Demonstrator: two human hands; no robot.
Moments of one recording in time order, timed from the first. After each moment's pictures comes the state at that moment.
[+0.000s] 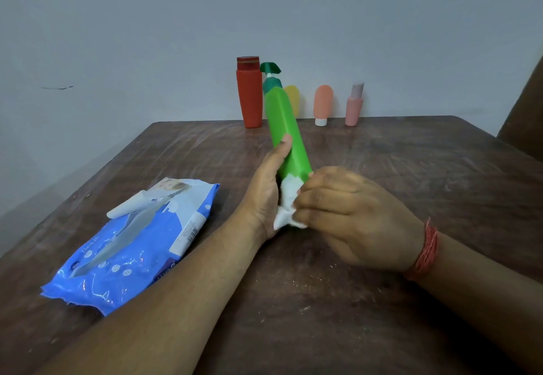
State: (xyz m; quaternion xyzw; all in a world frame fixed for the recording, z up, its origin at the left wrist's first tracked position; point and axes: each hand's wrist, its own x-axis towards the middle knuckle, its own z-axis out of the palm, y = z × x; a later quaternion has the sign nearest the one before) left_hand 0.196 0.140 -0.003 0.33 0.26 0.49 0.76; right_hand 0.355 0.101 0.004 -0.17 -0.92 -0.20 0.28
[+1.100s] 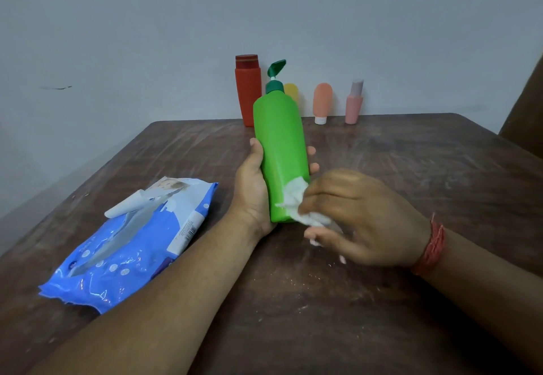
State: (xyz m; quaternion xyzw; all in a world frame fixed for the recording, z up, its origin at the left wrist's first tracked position) left_hand 0.191 0.150 -0.010 0.31 0.23 0.54 0.75; right_hand 0.366 0.101 0.007 -0.25 -0.92 -0.12 0.26
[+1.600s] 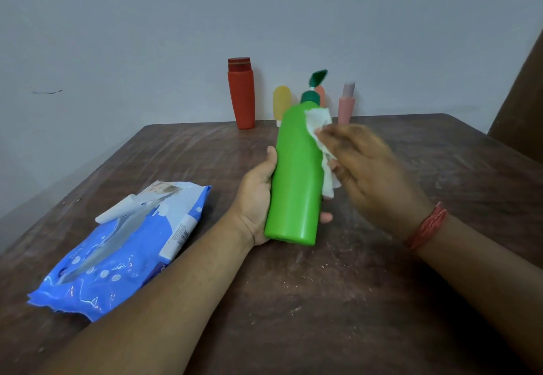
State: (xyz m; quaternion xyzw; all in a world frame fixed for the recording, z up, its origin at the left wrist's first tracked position) left_hand 0.198 0.135 -0.006 0.37 0.26 0.45 0.77; right_hand 0.388 0.136 0.009 -0.39 -0.83 -0.17 0.36
